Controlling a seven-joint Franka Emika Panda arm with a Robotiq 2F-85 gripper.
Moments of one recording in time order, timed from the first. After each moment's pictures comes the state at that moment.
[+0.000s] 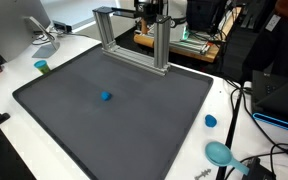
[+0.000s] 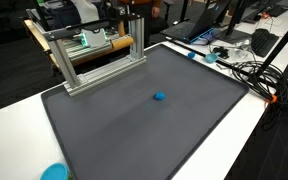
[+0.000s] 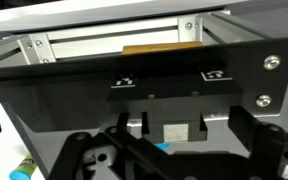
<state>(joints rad) -0.04 -0.70 0.08 -2.74 -0.04 2.20 0.18</state>
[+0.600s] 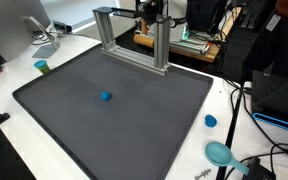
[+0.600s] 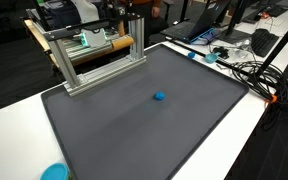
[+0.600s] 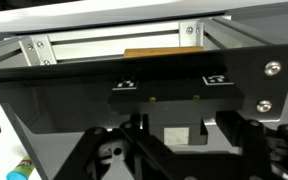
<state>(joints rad) -0.04 -0.70 0.08 -2.74 -0.04 2.19 0.16</state>
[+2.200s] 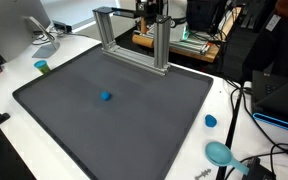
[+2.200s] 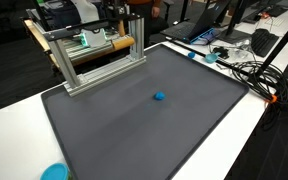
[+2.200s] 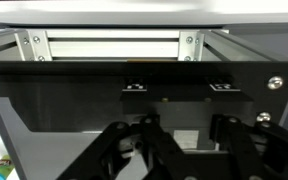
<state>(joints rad) -0.01 -0.70 0.00 -2.74 -0.03 2.16 0.02</state>
